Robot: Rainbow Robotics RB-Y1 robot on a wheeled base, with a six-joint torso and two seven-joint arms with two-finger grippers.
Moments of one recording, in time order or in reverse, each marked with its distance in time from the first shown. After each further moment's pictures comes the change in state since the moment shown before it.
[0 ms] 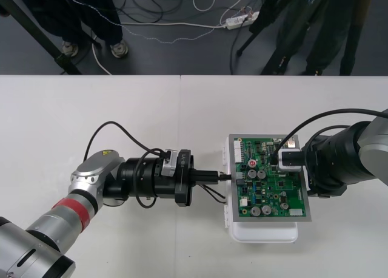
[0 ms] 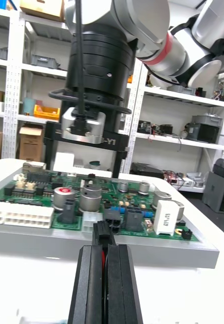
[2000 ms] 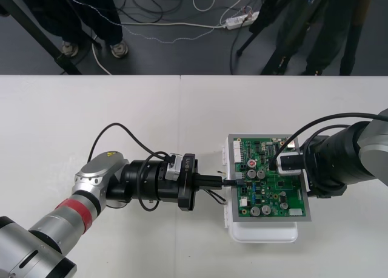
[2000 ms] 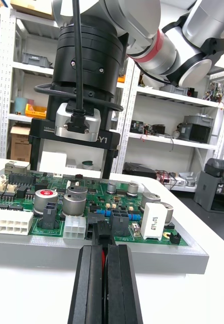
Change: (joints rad) right arm -0.002 0.000 0.002 -0.011 -0.015 0.002 0.084; left arm 0.000 -0.005 -0.034 -0.002 0.006 0.000 0.000
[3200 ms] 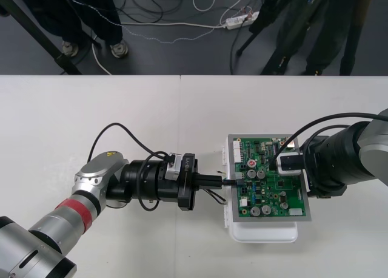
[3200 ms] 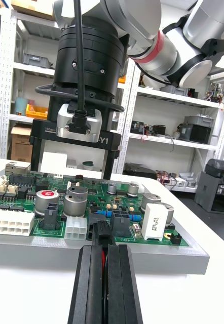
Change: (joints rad) right arm 0.000 0.000 0.000 0.000 -0.003 0.000 0.001; left arm 0.000 0.000 0.000 0.000 0.003 0.000 0.000
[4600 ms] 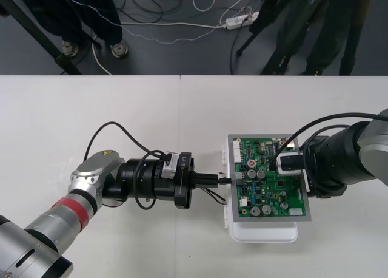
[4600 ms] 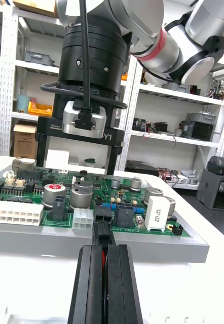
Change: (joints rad) right arm 0.000 0.000 0.000 0.000 0.000 0.000 0.000; left arm -0.003 0.018 0.000 0.000 0.006 0.000 0.000
